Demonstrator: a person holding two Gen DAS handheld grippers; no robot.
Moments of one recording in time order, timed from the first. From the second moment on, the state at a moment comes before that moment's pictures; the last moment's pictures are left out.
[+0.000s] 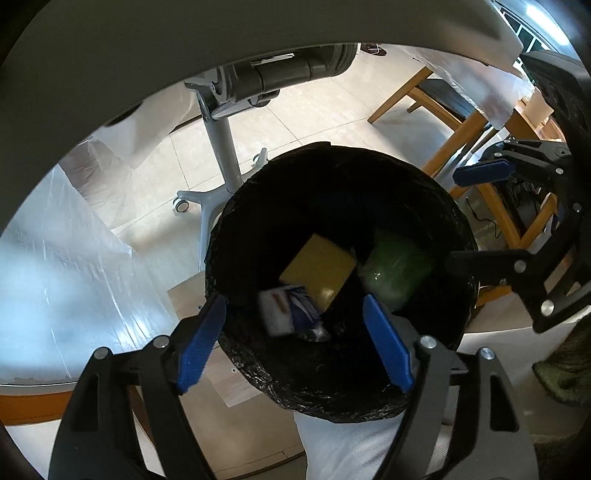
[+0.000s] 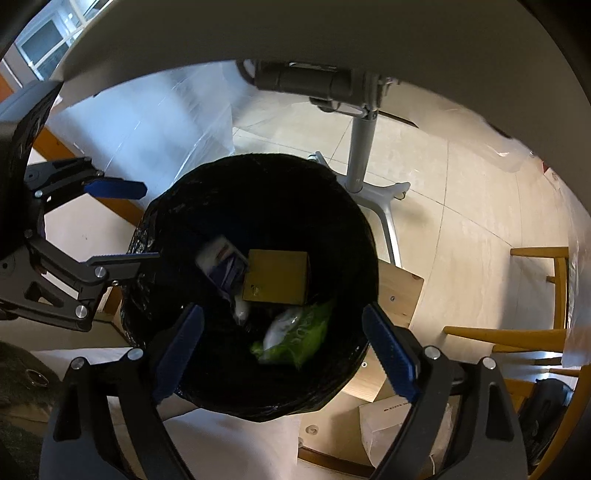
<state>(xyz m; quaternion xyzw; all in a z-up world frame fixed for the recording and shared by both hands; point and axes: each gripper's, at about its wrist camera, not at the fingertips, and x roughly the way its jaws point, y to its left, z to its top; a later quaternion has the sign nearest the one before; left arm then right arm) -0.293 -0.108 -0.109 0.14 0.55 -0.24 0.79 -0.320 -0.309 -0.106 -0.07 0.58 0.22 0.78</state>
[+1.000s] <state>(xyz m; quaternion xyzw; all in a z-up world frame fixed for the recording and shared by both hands) -0.311 -0.087 0.063 0.10 0.41 -0.32 0.85 -0.319 -0.313 0.074 -0.07 0.41 0.25 0.87</state>
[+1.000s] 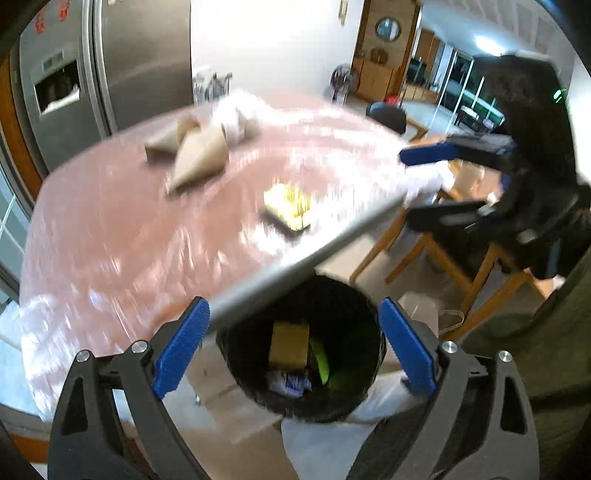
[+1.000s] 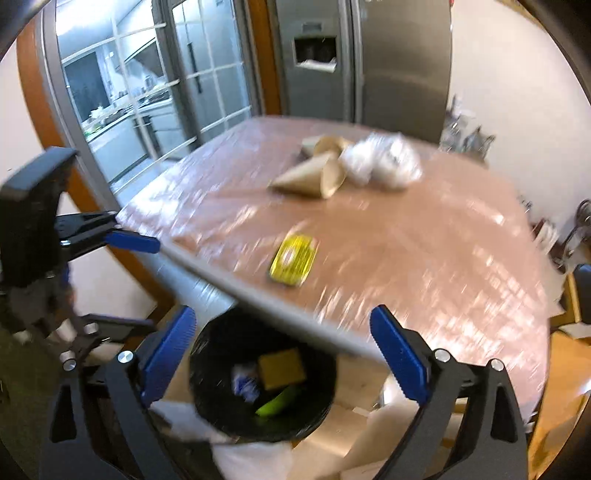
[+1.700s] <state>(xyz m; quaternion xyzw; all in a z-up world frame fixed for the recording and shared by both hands) -0.100 -0.098 0.043 0.01 0.47 -0.25 0.85 -0.228 -0.278 0.015 -0.01 0.49 0.19 0.85</state>
